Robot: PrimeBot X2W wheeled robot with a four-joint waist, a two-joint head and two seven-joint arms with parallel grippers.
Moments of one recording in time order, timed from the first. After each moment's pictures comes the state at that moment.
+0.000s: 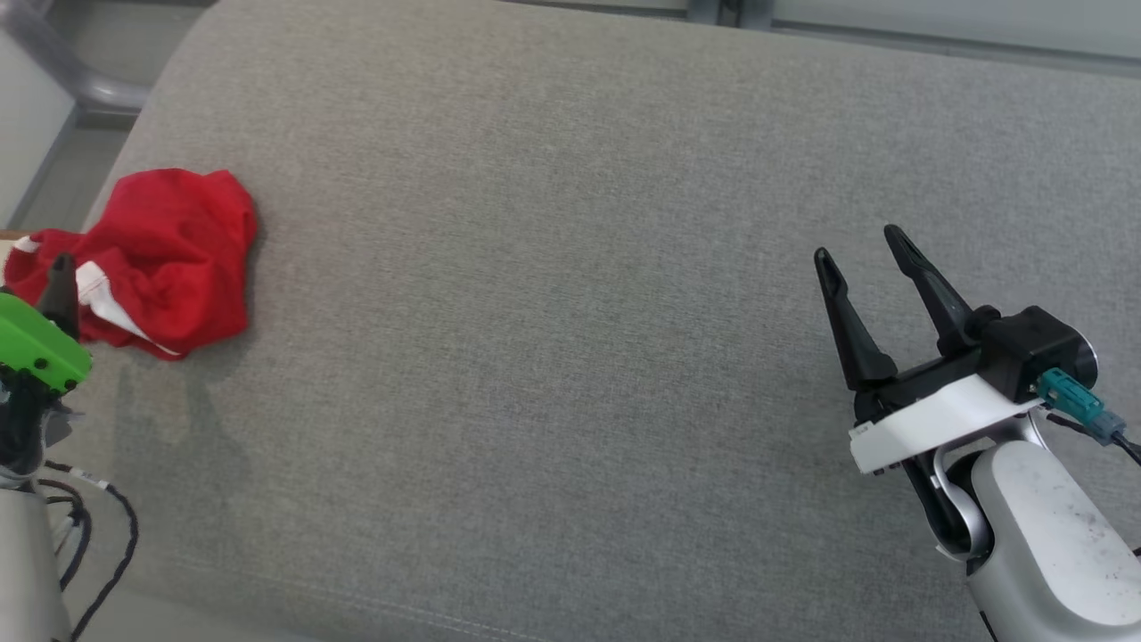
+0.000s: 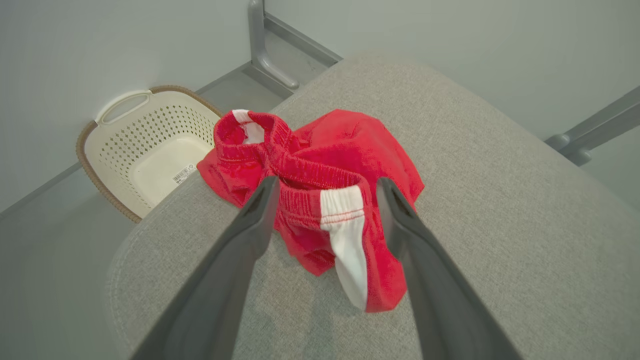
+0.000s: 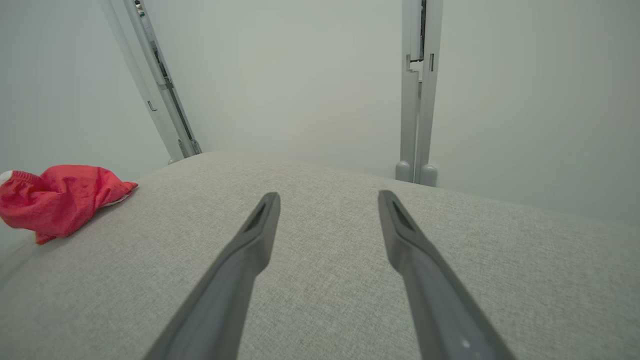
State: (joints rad) left arm -0.57 0.30 0.23 0.53 -0.54 -0.05 0.39; right arm -0.31 -0.26 0.24 0.16 0.31 0.13 -0.25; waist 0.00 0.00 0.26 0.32
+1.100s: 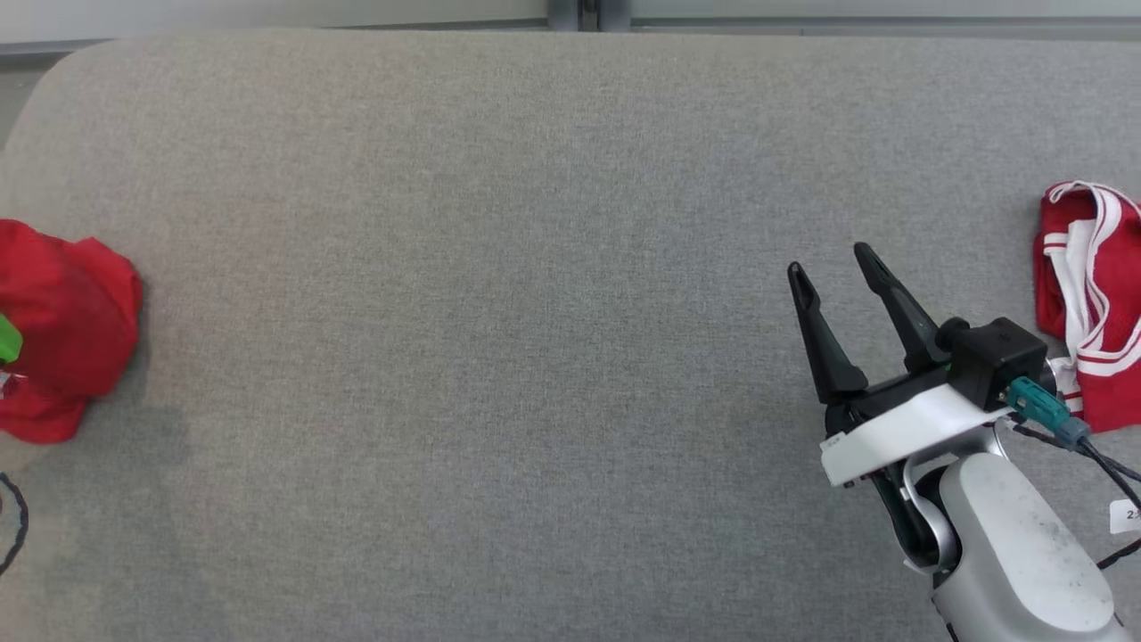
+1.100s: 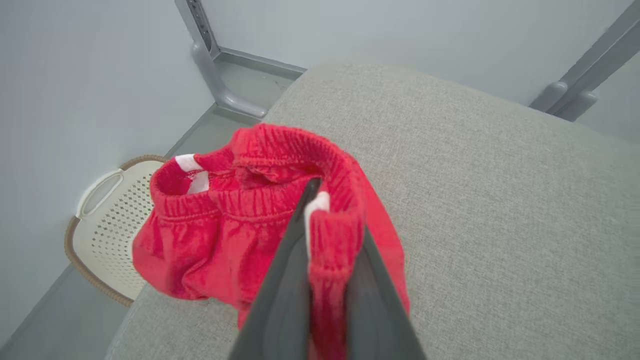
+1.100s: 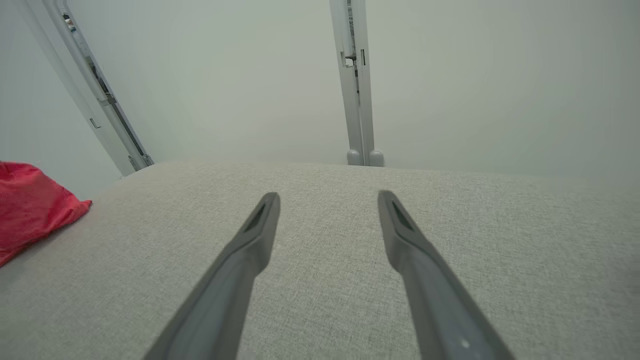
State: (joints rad) left arm -0.77 0.48 0.06 0.89 -0.50 -0.13 0.27; right arm -0.32 -0.20 0.25 0.22 0.33 0.13 -0.26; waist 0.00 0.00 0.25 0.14
